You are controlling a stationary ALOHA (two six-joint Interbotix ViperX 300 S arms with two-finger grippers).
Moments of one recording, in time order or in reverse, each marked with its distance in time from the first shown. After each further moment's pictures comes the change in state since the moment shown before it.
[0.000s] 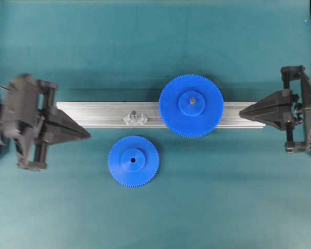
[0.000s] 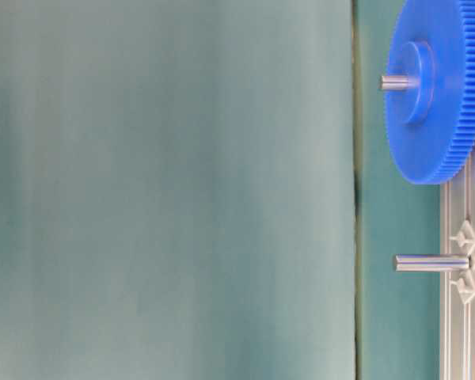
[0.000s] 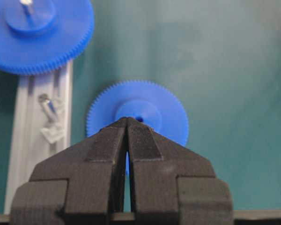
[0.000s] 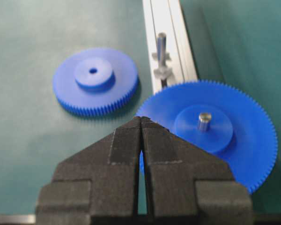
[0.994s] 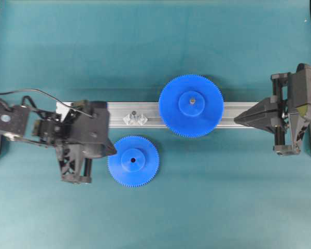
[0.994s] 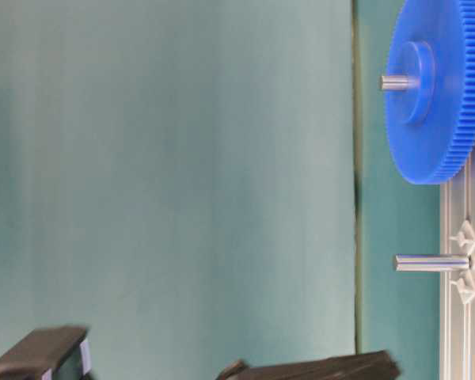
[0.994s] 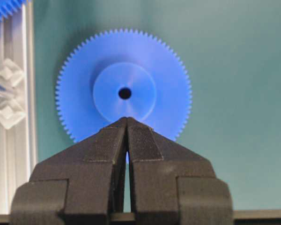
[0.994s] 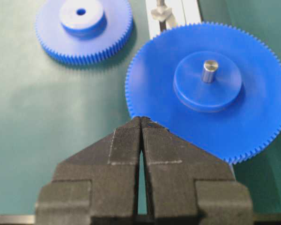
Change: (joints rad) left arm -0.029 0.377 -0.219 0.000 0.173 -0.031; right arm 0.000 0.114 -0.003 -0.002 0.041 0.000
